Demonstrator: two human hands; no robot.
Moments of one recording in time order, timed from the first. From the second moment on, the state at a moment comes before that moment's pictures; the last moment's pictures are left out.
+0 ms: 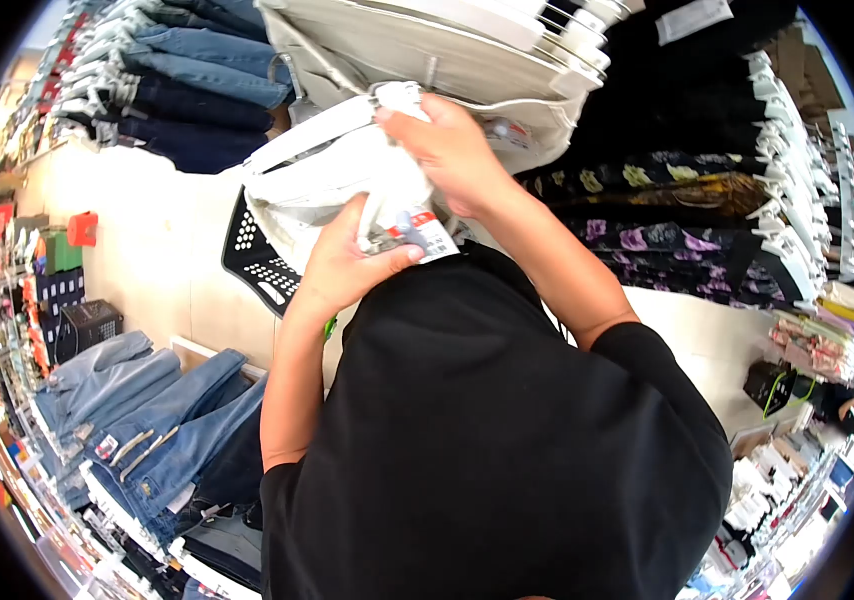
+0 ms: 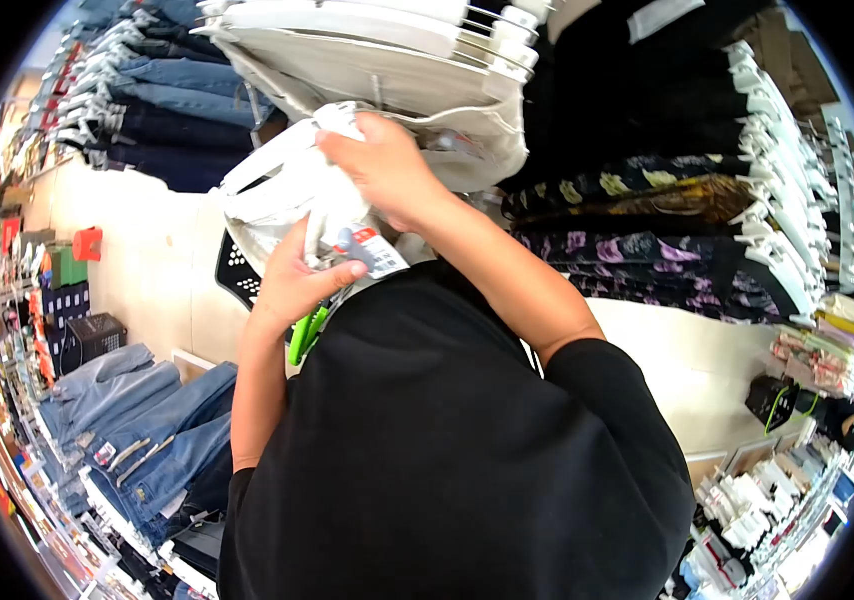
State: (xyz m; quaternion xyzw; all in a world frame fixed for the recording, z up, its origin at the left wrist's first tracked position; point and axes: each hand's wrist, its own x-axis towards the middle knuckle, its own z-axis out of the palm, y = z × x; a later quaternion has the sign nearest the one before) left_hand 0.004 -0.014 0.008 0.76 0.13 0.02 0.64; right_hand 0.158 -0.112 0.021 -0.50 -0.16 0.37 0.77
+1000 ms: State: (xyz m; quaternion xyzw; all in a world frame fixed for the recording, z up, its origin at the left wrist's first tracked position) left_hand 0.000 0.091 -0.044 0.66 0.11 0.35 0.66; right_hand 0.145 -0.248 0.062 -0.65 -0.34 0.17 0.65
